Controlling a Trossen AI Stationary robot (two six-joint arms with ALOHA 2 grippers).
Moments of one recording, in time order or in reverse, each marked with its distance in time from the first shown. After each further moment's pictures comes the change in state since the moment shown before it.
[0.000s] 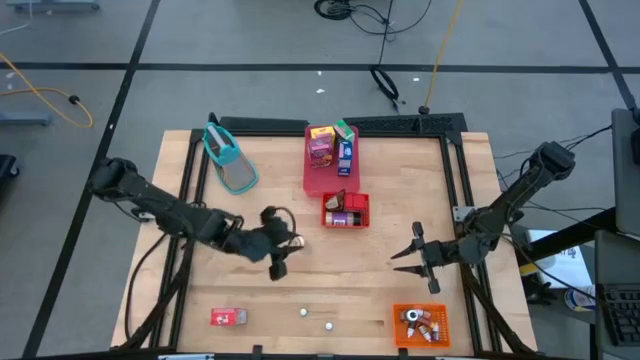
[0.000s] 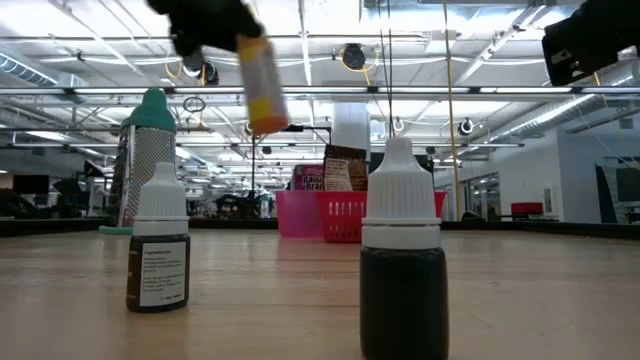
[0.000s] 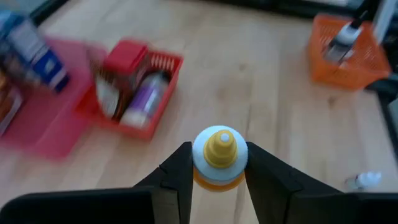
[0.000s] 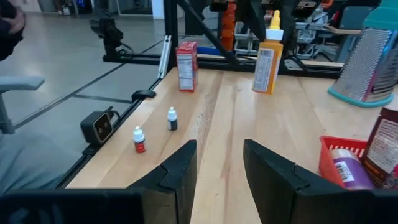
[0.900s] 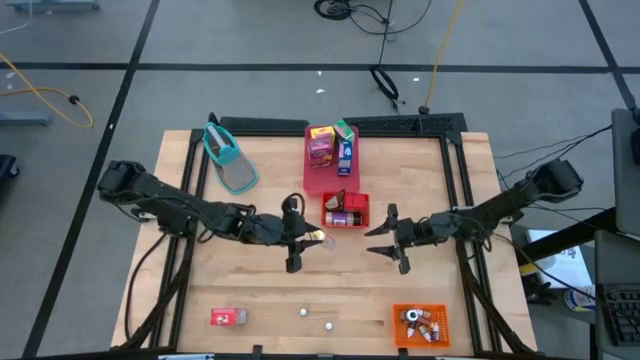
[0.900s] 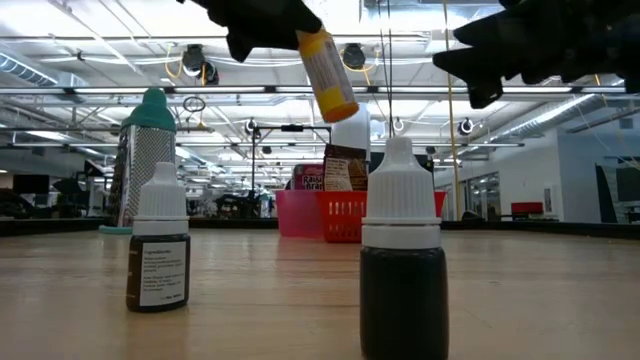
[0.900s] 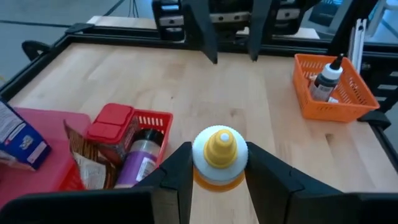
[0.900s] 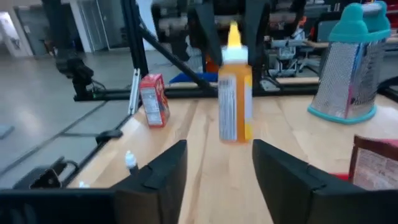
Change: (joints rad) left arm 0.130 0.086 0.001 0.311 0.140 0.265; right arm -0.439 0.306 0.001 0.465 -0.371 -0.032
